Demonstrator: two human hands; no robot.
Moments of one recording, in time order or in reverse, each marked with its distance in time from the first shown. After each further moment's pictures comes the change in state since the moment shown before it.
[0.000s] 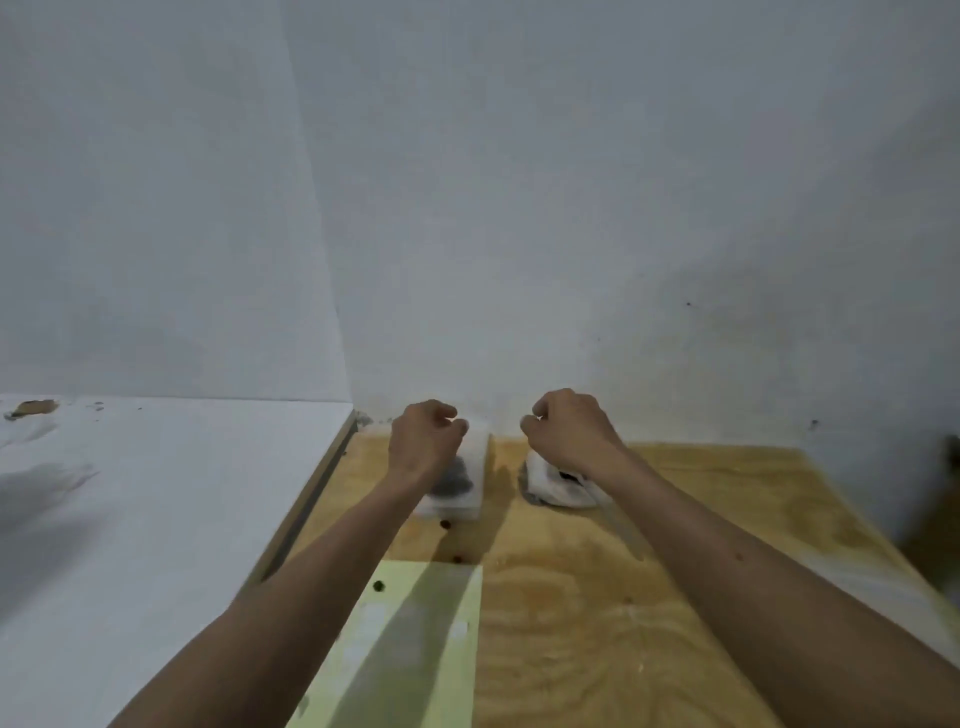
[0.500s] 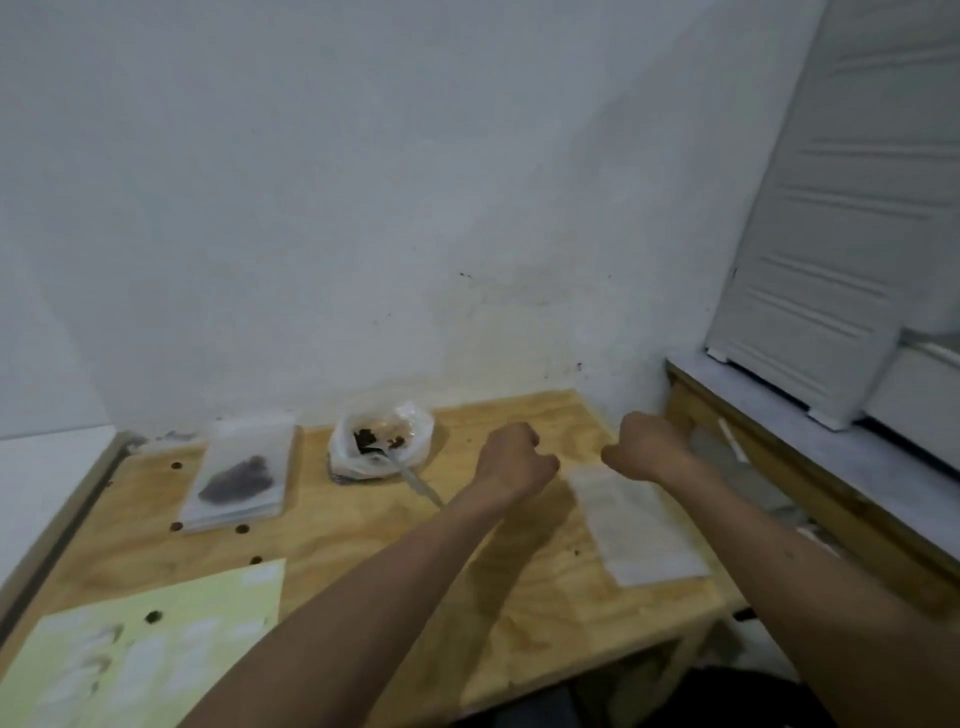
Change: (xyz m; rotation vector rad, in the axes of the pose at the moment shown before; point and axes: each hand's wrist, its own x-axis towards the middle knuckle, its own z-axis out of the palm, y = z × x) left_hand -0.132 0.134 0.210 0.111 -0.606 0.269; right_hand -0.128 0.227 -0.125 -0.280 0.033 0.596
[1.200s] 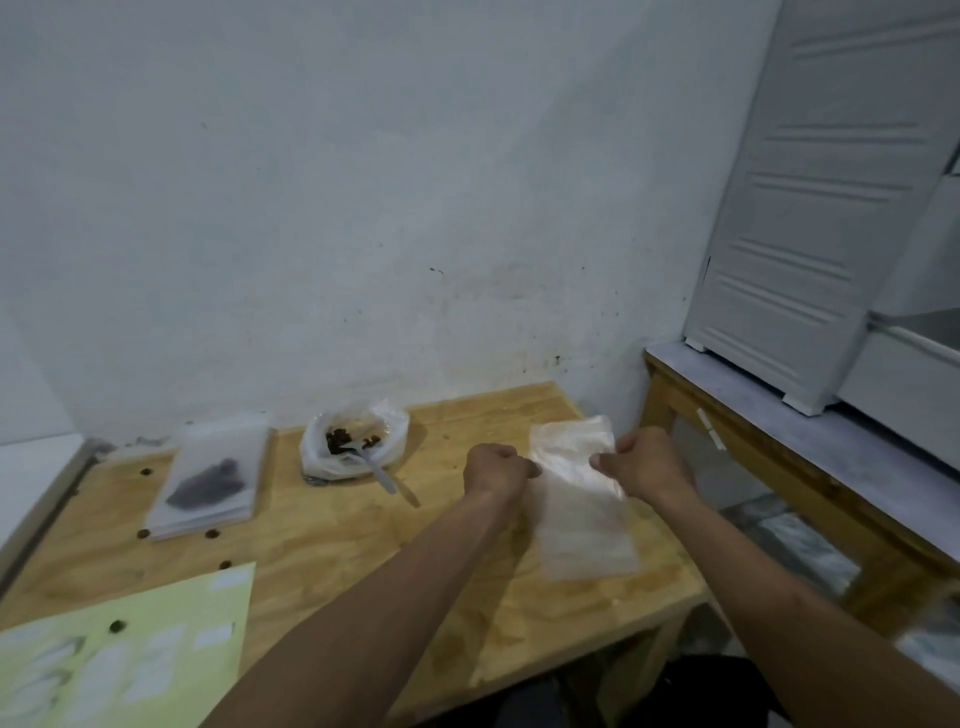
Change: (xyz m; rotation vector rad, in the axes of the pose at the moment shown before) left_hand 0.022 -0.014 0.060 -0.656 0.096 -0.379; right_hand 0.000 0.053 0.035 0.501 0.155 0.105
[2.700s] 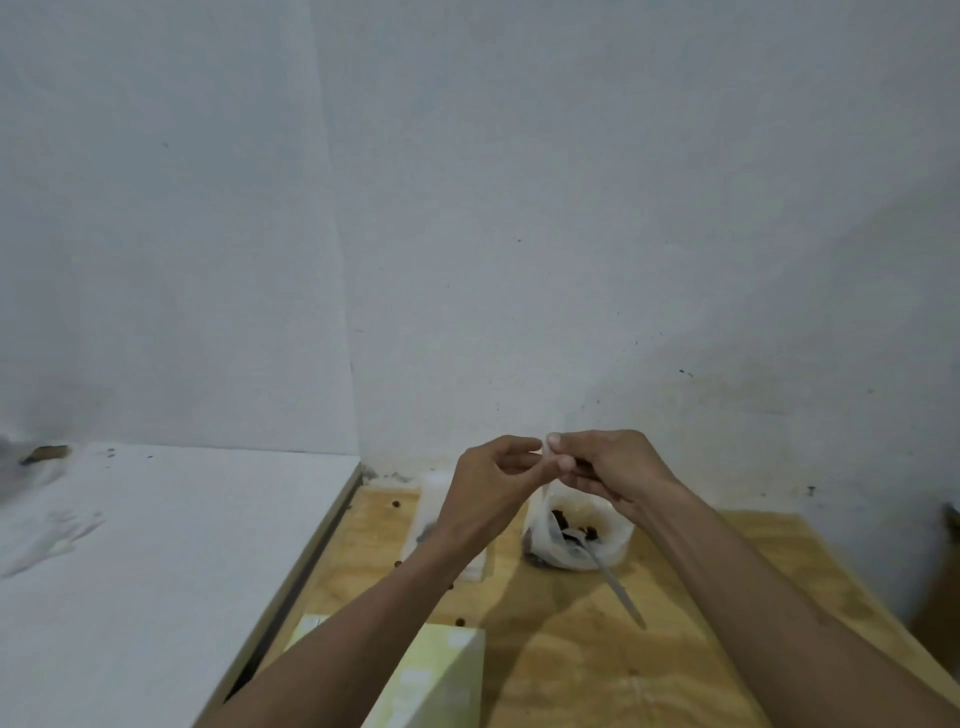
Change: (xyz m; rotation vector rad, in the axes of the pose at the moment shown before) left_hand -0.040 0.060 -0.273 0.086 0.190 0.619; right_hand -0.071 -0.278 0.110 0.830 -0.663 -0.194
